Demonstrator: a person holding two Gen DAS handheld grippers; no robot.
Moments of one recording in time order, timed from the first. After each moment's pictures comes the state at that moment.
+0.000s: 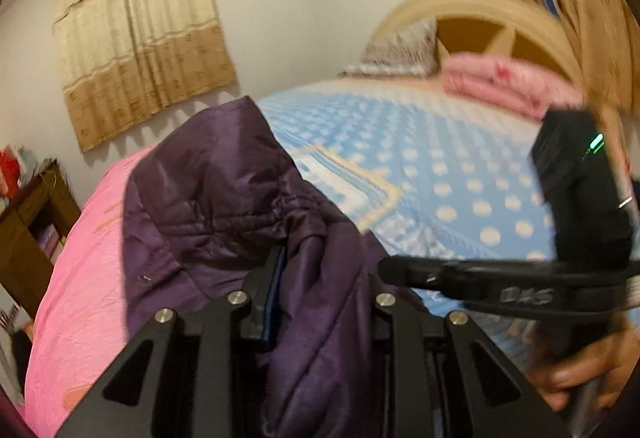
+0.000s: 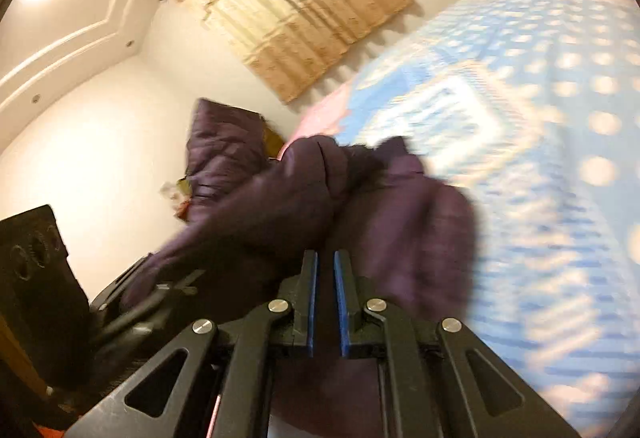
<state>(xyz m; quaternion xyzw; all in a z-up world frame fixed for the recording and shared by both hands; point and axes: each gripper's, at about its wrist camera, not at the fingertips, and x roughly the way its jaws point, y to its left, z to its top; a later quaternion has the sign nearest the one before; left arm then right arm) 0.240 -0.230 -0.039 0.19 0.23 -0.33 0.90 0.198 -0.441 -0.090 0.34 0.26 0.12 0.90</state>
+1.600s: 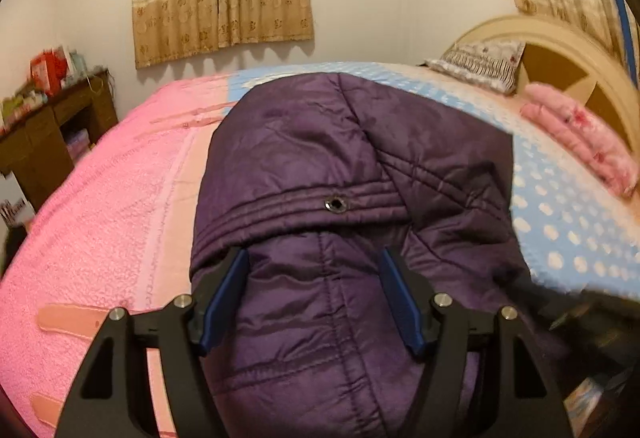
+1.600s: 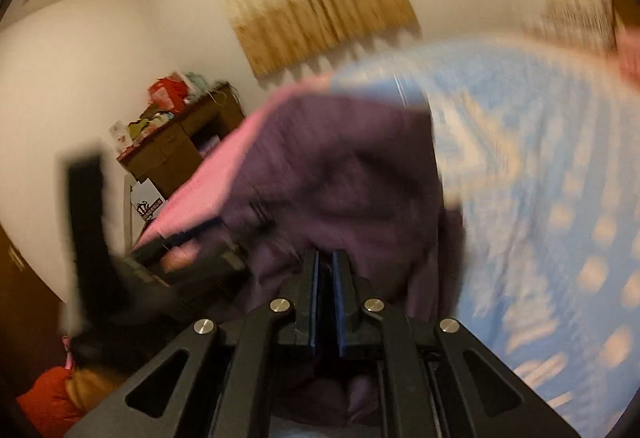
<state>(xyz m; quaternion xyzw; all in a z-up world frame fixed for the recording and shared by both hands) 0.259 -0.183 -0.038 0.09 0.30 -0.21 0.93 0.194 -0.373 -0.065 0.19 0.31 0.05 0.93</state>
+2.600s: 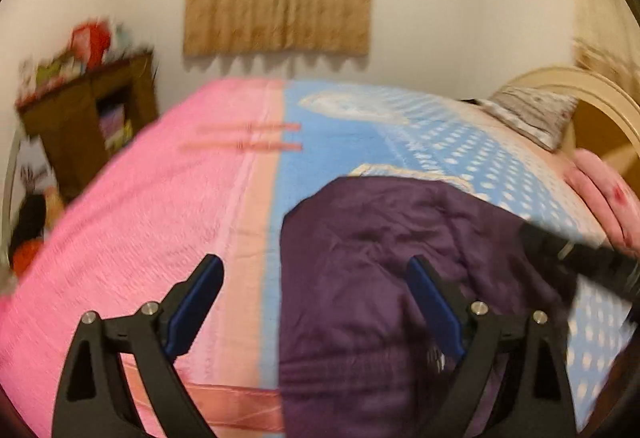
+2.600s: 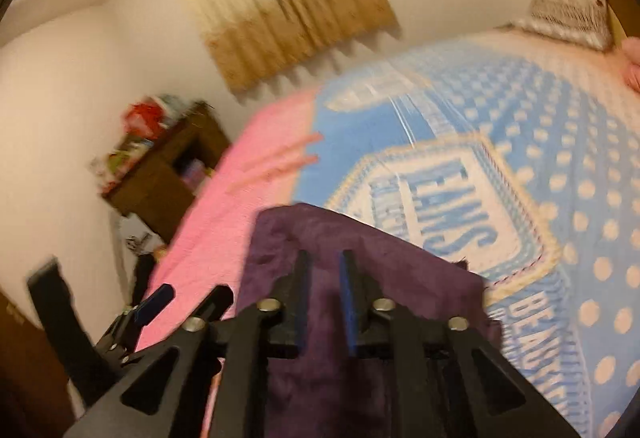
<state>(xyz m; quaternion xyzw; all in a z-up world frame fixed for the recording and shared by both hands) 0.371 -0.159 0.001 -0.02 0.33 -0.14 0.93 0.327 -0.364 0.012 0.21 0.32 -0.01 0.92</state>
